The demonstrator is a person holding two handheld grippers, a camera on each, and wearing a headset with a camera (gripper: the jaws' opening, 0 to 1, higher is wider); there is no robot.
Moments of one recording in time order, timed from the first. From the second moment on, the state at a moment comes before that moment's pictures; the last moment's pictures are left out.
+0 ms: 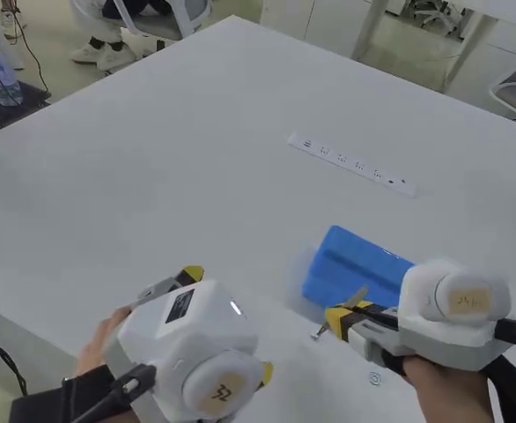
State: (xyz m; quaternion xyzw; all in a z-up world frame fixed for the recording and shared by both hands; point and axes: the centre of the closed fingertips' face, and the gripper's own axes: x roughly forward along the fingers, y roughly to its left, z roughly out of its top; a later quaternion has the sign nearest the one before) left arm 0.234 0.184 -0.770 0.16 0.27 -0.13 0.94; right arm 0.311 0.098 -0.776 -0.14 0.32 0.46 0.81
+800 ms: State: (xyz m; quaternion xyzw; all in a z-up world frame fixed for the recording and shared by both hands) left arm 0.234 0.180 -0.771 0.17 0.27 -0.14 0.94; right arm 0.383 0.079 -0.753 -0.15 0.28 0.41 0.85
